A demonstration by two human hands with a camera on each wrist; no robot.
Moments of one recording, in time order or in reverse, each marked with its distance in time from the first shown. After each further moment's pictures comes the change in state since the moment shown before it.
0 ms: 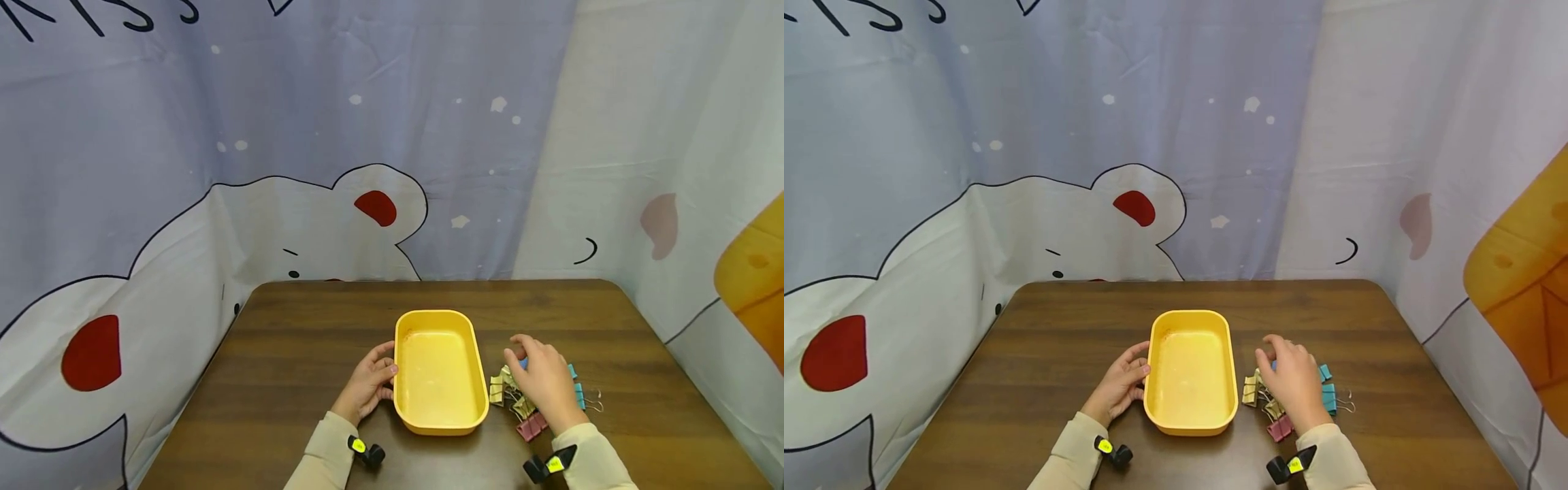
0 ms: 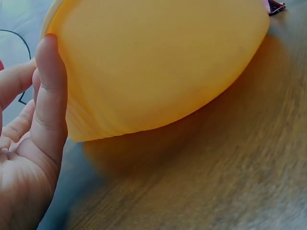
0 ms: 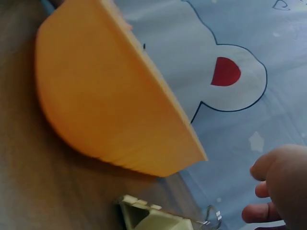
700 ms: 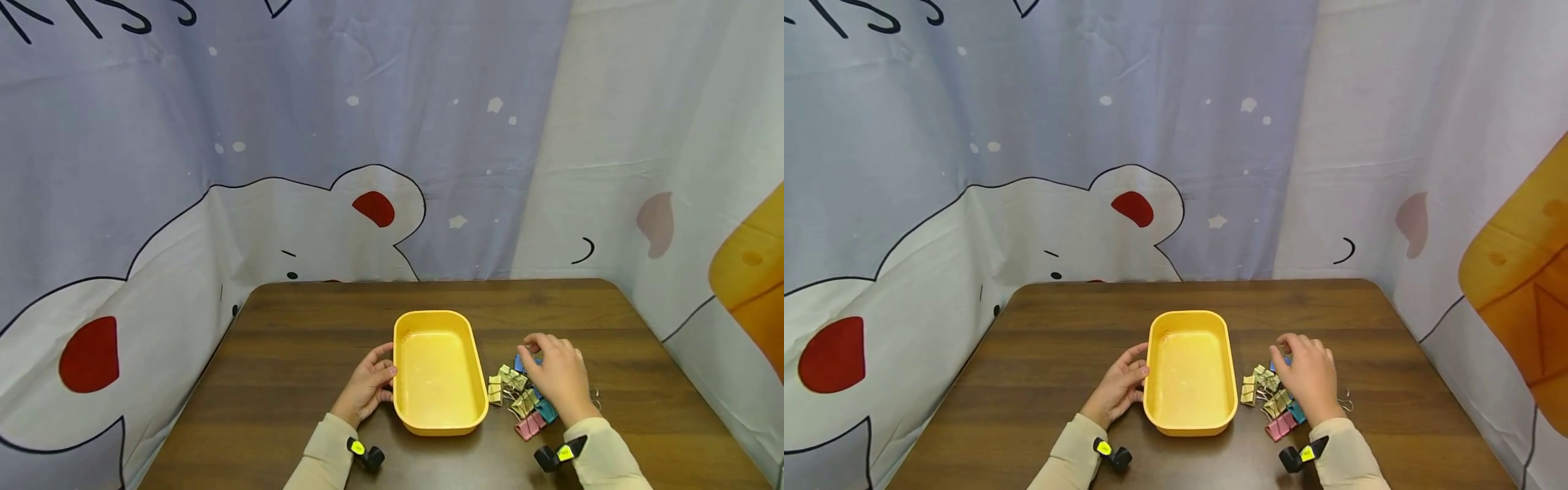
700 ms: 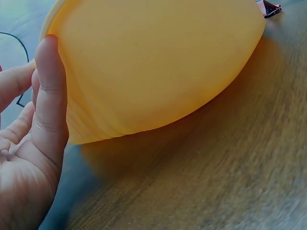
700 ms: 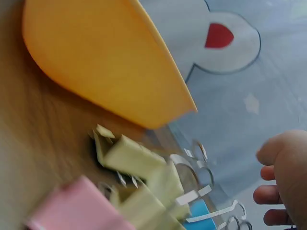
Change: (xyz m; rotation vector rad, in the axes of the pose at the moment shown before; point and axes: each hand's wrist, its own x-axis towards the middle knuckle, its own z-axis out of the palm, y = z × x) left_hand -0.006 0.003 0.006 -0.017 0.024 -0.019; right_hand 0.003 0.034 0.001 -0.057 0.152 -0.030
